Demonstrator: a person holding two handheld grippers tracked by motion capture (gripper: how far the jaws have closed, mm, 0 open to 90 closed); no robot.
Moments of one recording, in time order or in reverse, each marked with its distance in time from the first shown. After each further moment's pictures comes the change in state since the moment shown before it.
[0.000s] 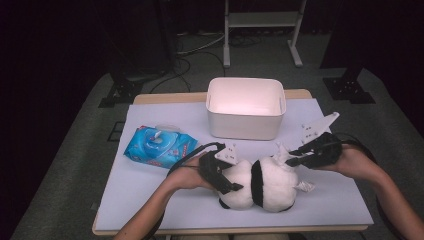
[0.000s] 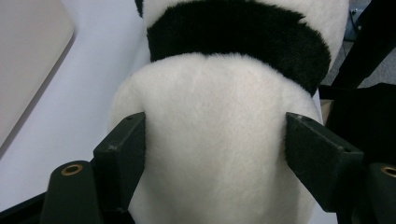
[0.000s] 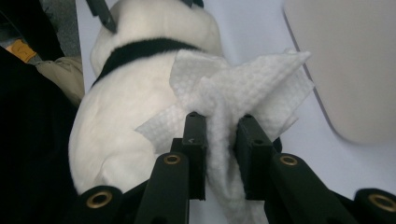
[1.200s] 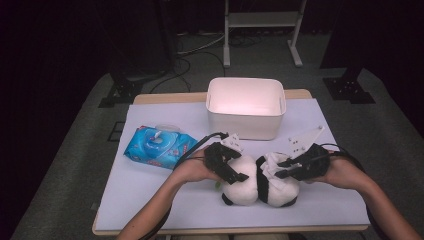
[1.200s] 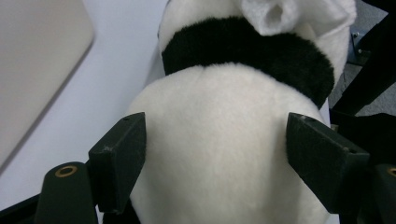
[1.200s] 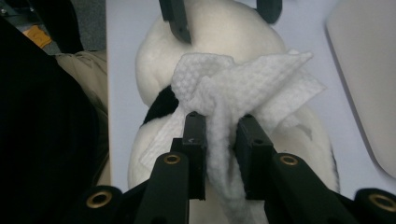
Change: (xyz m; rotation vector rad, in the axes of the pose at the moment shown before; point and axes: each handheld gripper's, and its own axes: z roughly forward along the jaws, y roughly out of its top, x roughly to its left) left arm 0.018 0.016 0.001 -0.023 0.008 -0.086; right arm 0.028 0.013 0.023 0.006 0.040 -0.088
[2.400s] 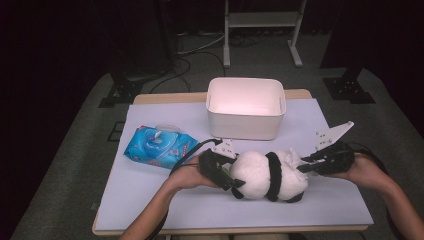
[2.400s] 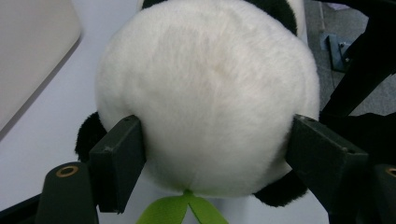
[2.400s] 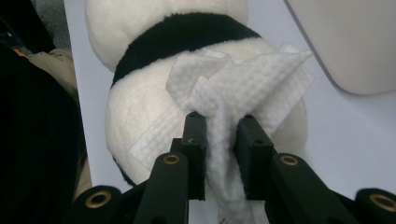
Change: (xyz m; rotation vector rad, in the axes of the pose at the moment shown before) left arm -0.009 -0.020 0.000 -0.038 -0.022 -0.001; right arm -0.026 -0.057 -0.024 -0.025 -0.052 0.153
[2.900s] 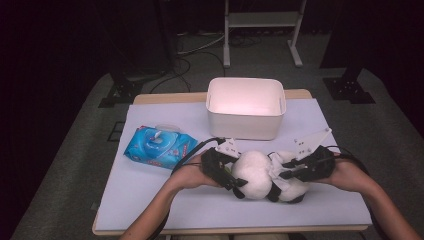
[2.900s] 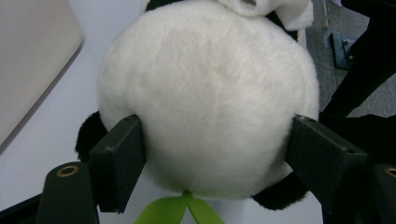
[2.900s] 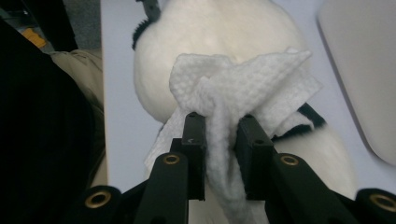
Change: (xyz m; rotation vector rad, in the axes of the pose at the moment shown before) left arm -0.005 0.012 -0.001 0.006 0.008 0.007; right arm 0.035 0.042 0.023 0.008 0.045 -0.154
